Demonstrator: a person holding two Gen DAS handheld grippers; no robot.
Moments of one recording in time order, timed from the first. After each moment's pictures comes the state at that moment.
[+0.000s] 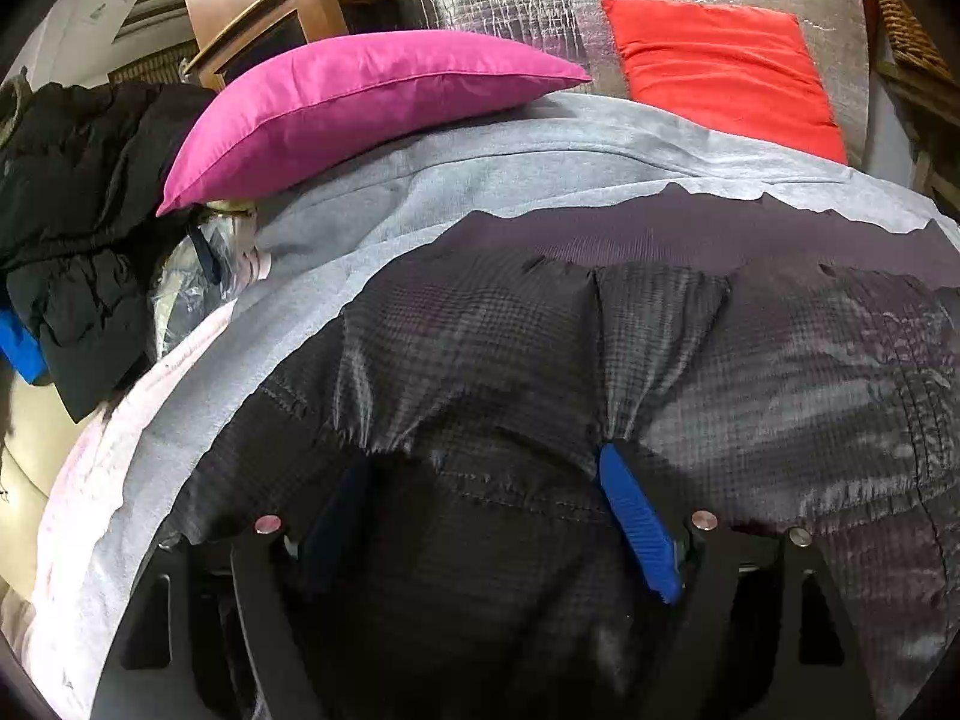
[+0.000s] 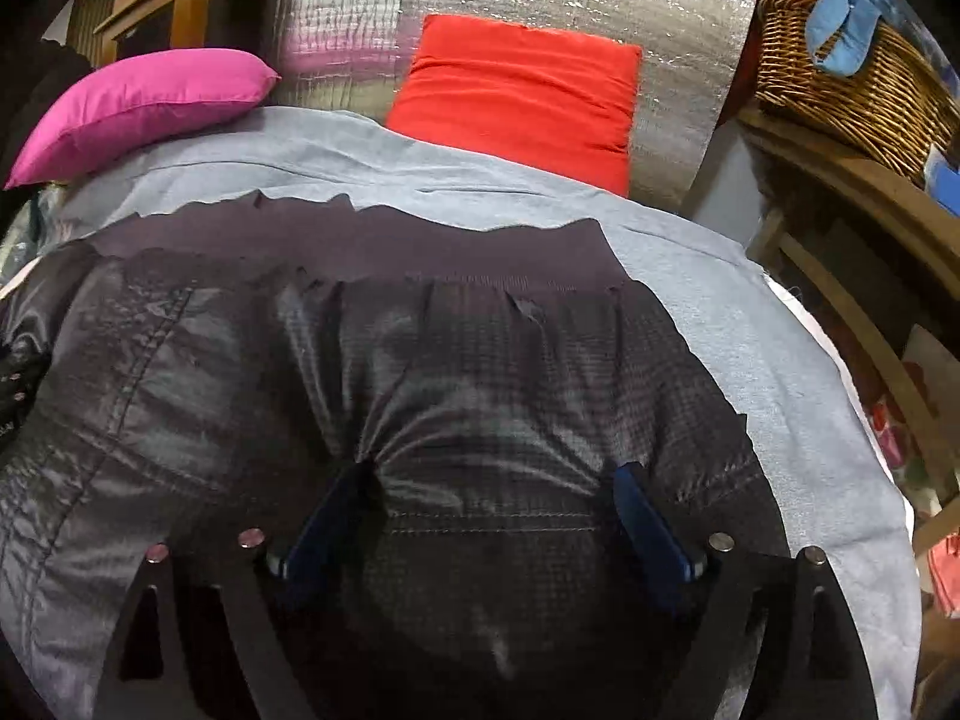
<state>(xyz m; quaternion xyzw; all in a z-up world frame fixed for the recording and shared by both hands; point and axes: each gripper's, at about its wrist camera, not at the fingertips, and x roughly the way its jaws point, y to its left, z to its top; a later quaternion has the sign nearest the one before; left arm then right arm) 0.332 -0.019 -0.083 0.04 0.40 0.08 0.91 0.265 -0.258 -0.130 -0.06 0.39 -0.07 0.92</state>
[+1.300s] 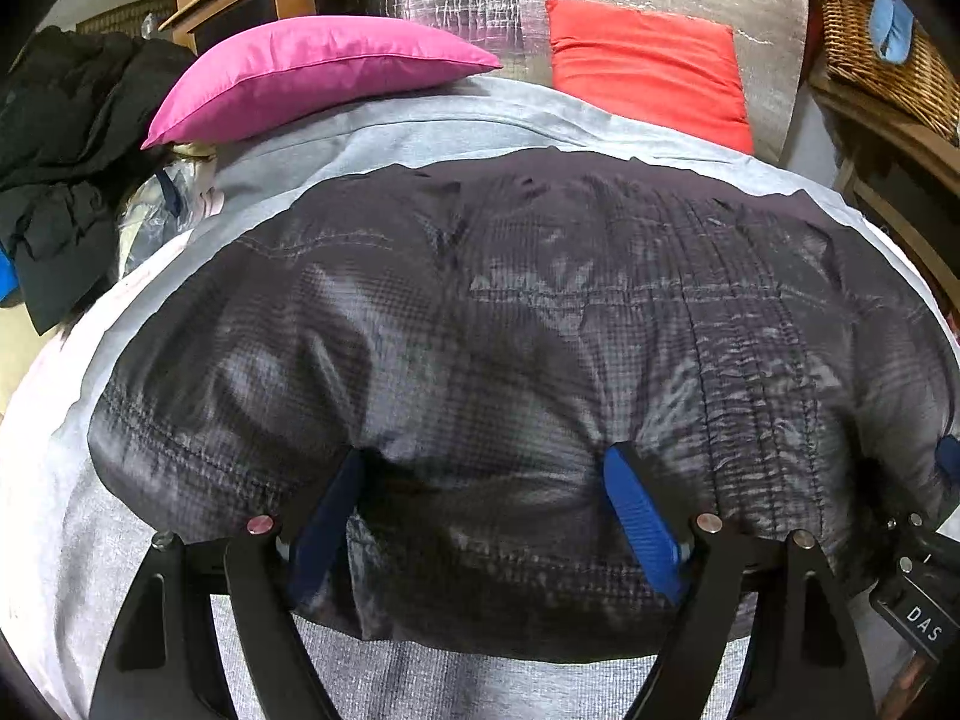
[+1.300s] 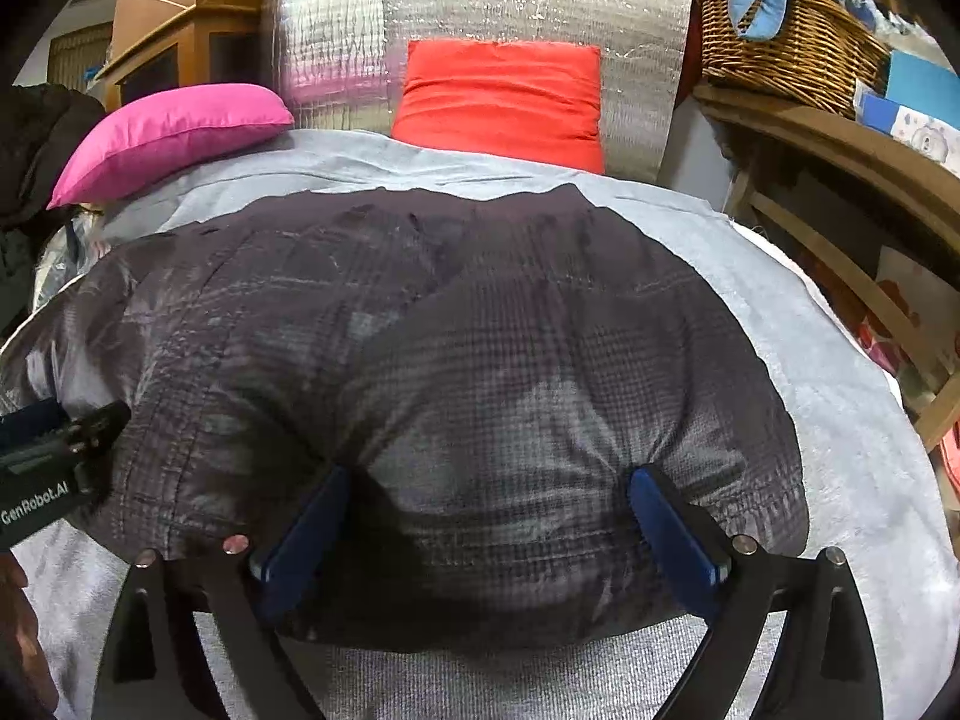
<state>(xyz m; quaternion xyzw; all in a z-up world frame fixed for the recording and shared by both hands) 0.231 -0.052 -0.071 -0.02 0.42 -0.01 0.91 0.174 -0.231 -0.128 -0.02 0.38 -0.07 0.92</state>
